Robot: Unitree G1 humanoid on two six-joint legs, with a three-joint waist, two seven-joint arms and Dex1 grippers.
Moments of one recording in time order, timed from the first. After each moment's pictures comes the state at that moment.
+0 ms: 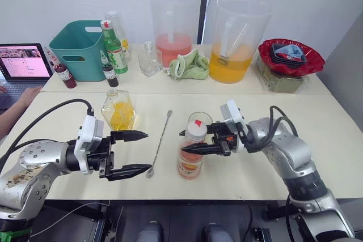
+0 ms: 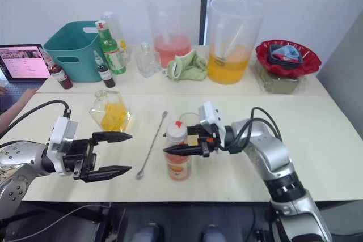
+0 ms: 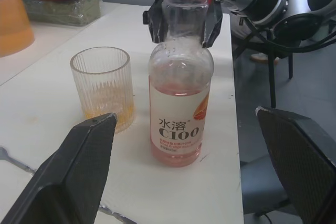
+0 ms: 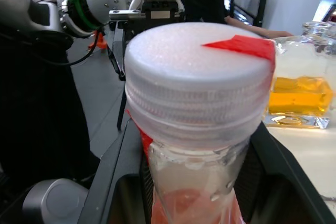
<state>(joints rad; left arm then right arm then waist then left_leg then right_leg) -0.09 0.86 0.23 -0.40 -0.77 0.43 -1.21 -0.53 -0.53 0.17 -0.26 0.62 0.48 1.17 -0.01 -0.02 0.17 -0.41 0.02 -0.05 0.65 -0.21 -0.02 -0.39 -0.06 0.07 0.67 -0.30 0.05</state>
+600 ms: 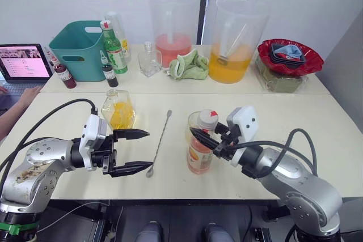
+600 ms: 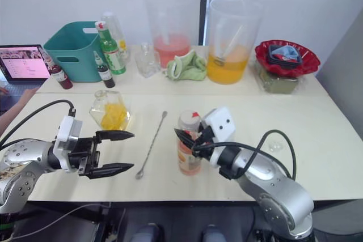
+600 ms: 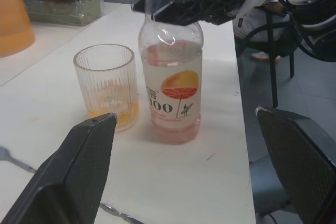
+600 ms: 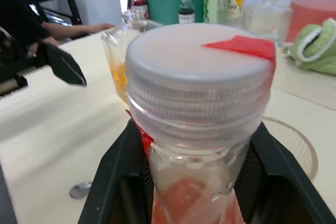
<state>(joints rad) -0.15 0.83 0.19 -0.33 -0.72 0.39 -1.25 -0.24 -0.40 0.06 -0.84 0.62 0.88 0.27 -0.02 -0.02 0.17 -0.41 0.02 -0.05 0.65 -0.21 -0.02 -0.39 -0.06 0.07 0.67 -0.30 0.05</state>
